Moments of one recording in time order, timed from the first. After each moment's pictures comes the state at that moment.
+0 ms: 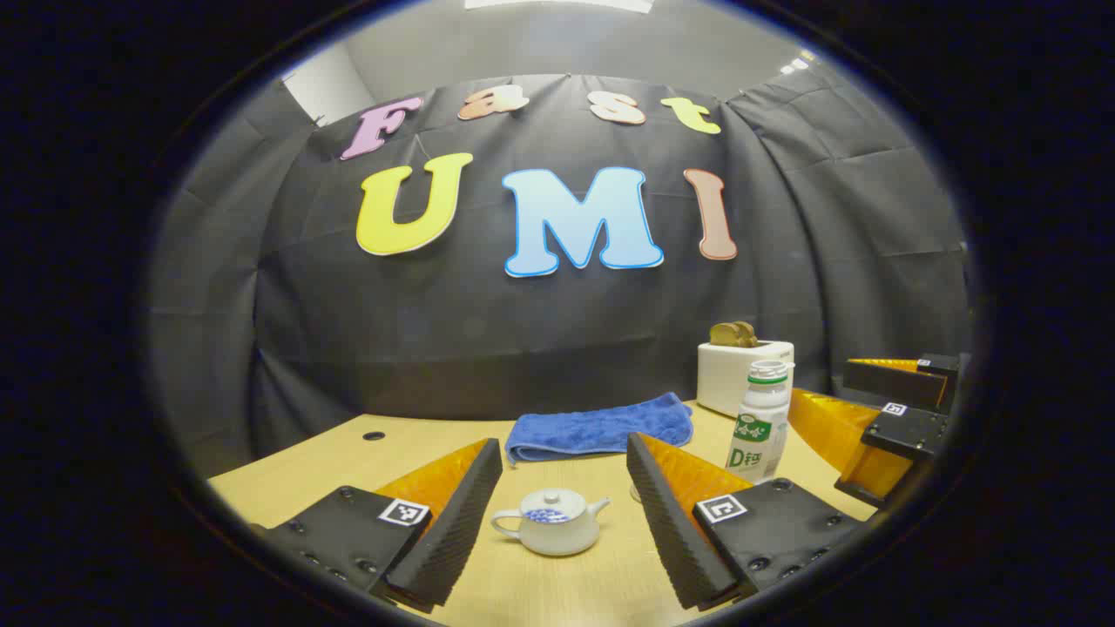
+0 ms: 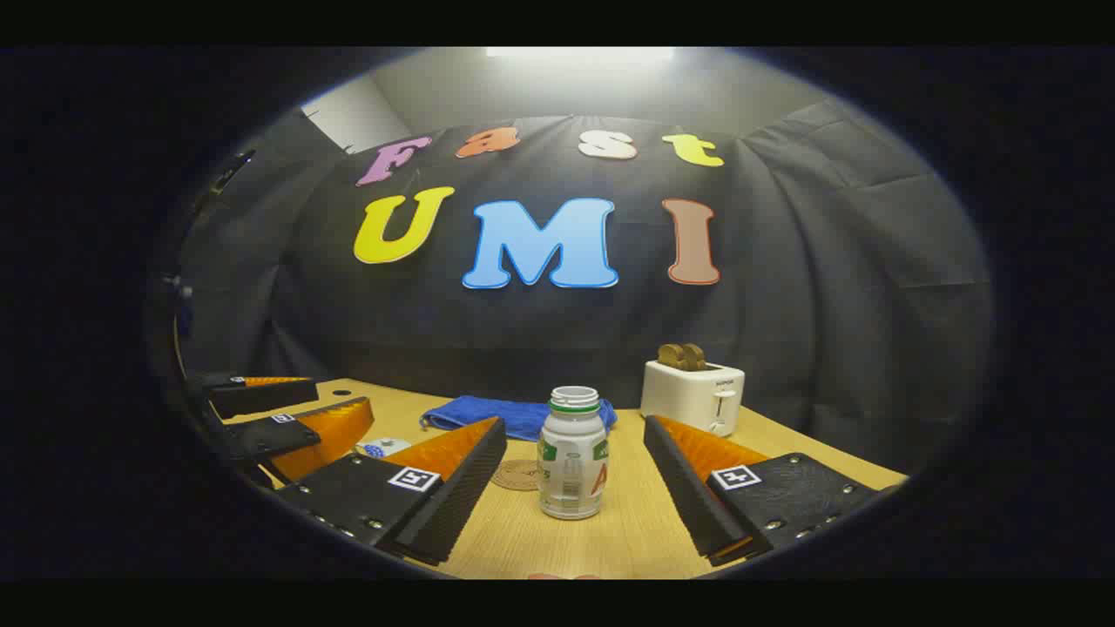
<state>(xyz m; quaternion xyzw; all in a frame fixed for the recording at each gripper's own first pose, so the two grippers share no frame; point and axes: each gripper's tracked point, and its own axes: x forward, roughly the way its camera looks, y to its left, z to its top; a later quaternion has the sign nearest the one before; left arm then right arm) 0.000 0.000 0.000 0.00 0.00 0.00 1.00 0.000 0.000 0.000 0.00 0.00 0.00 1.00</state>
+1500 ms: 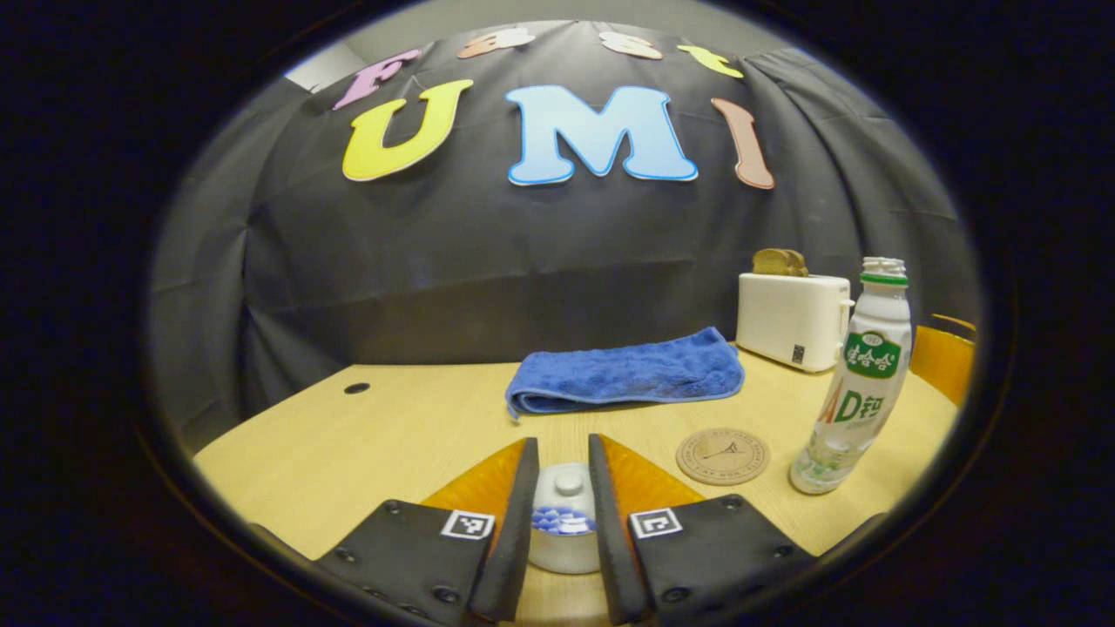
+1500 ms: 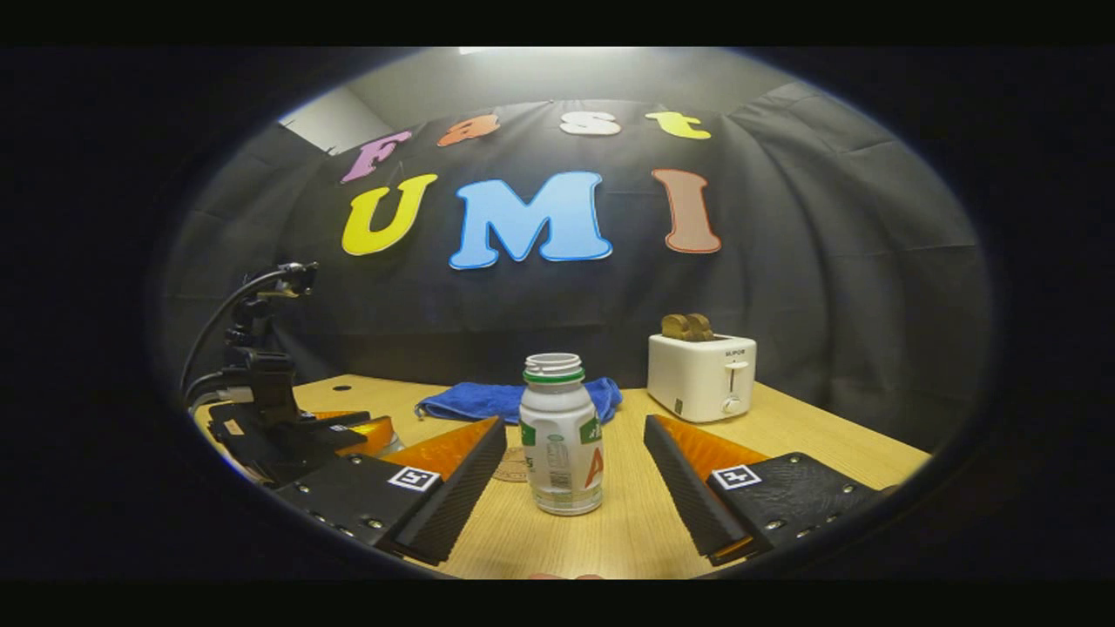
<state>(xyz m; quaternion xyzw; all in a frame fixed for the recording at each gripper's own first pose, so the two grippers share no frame) 0.089 0.018 -0.090 0.00 0.09 0.02 1.00 0.025 -0.014 -0.038 0.03 0.03 0.01 1.00</state>
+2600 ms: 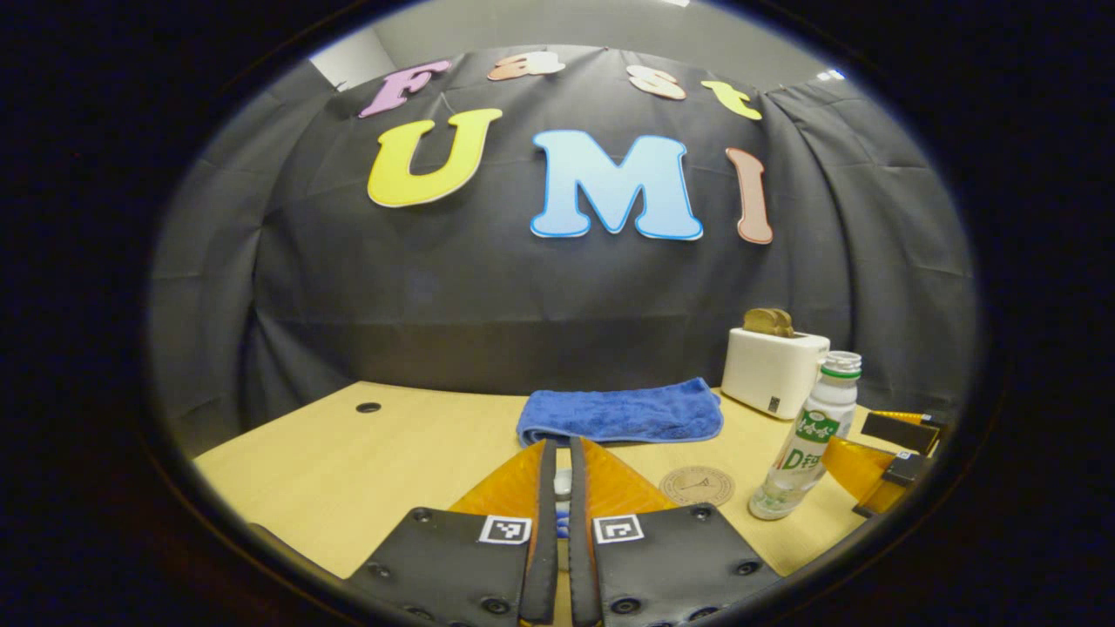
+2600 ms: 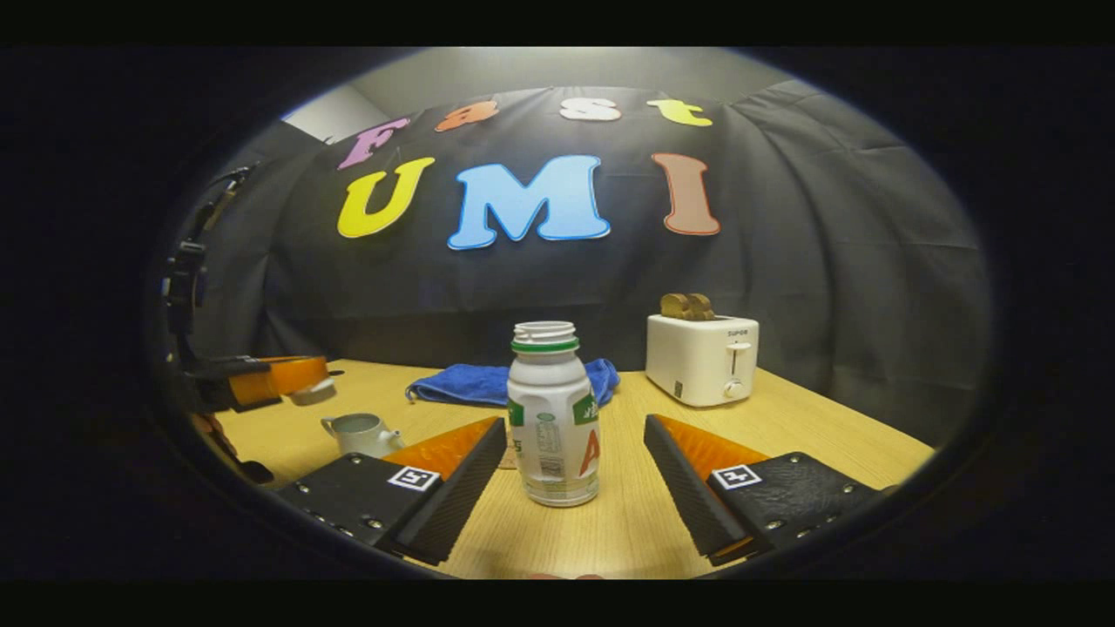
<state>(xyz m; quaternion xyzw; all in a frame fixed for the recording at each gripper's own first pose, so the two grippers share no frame) 0.033 0.046 -0.017 -0.04 0.04 0.02 1.00 0.032 -0.017 -0.063 0.03 0.07 0.01 1.00</state>
